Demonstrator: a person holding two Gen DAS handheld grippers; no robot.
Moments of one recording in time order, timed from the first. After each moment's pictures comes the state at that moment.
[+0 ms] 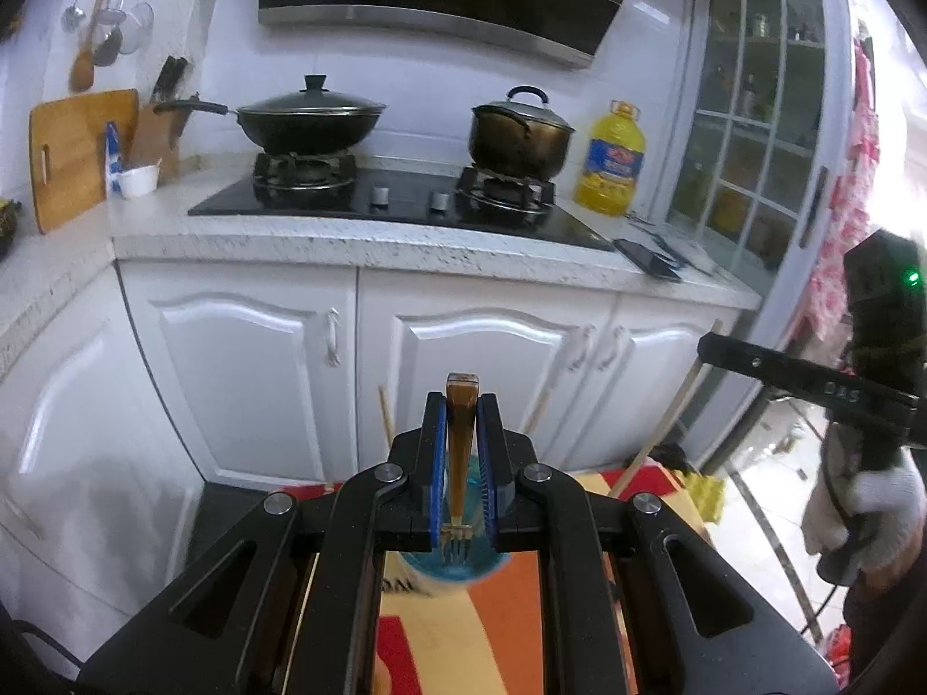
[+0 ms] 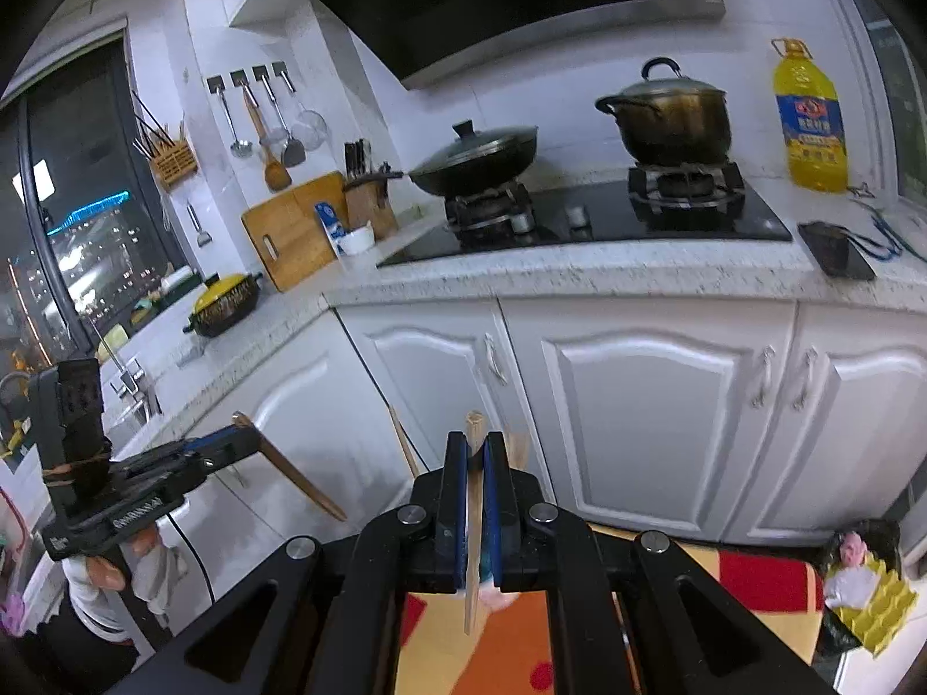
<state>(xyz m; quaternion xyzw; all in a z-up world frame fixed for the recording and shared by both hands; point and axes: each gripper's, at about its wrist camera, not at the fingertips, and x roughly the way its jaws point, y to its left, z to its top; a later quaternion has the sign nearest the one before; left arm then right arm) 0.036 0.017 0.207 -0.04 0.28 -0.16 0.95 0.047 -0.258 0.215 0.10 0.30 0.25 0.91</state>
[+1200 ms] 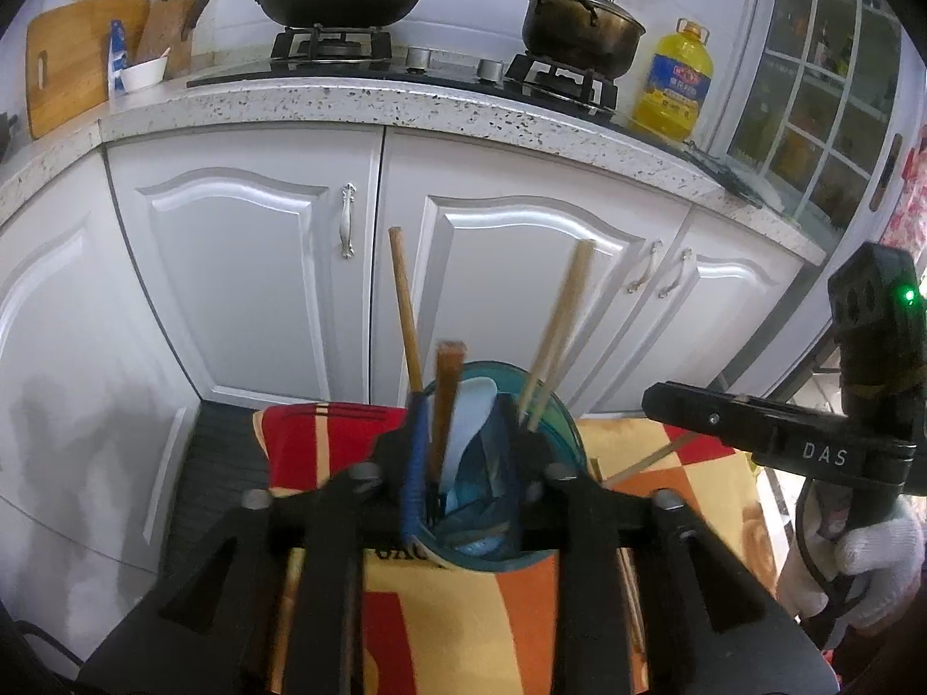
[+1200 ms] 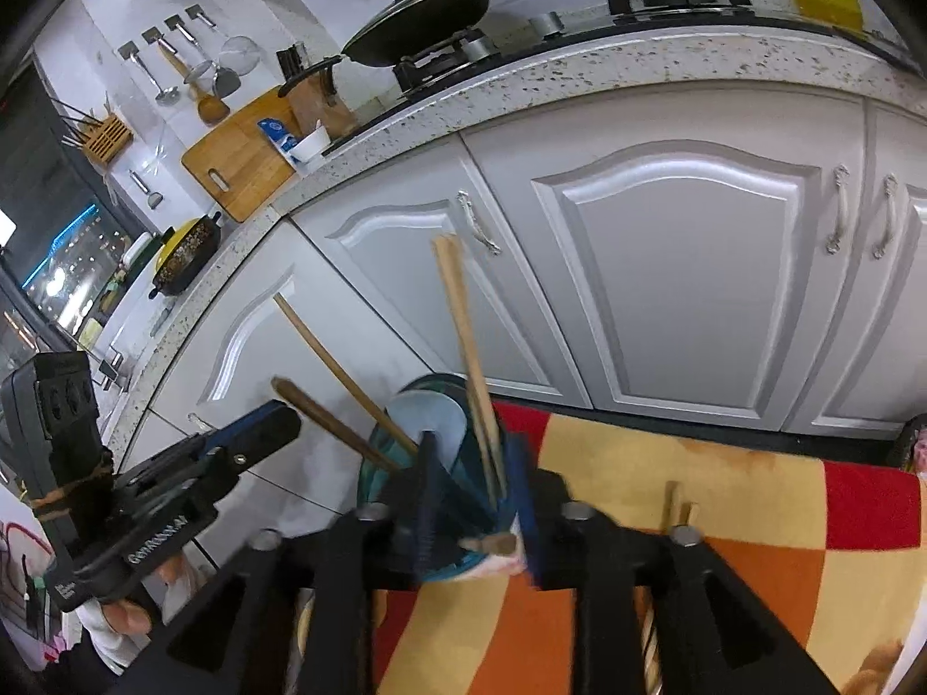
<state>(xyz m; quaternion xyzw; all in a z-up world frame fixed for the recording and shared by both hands) 0.085 -0.001 0.102 -0.06 0.38 -0.12 0.92 0.126 -0.220 0.068 0.15 0.44 0.26 0.85</state>
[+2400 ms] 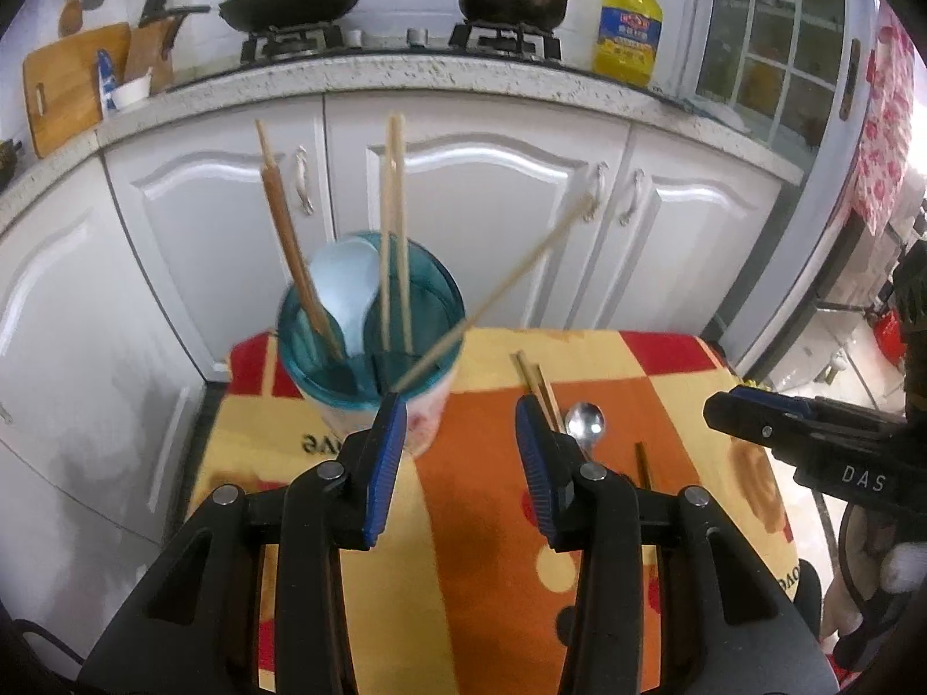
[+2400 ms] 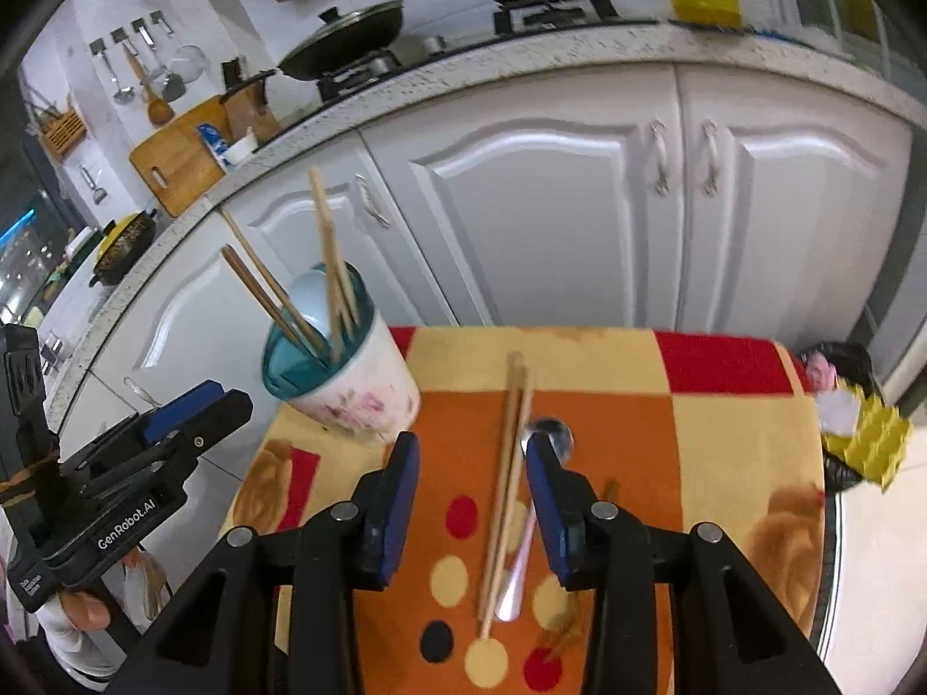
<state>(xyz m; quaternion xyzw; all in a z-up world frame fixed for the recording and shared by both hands) -0.005 -0.087 0.064 0.00 0.38 -0.12 0.92 -0.006 -0.302 0.045 0.13 0.44 0.14 0.88</state>
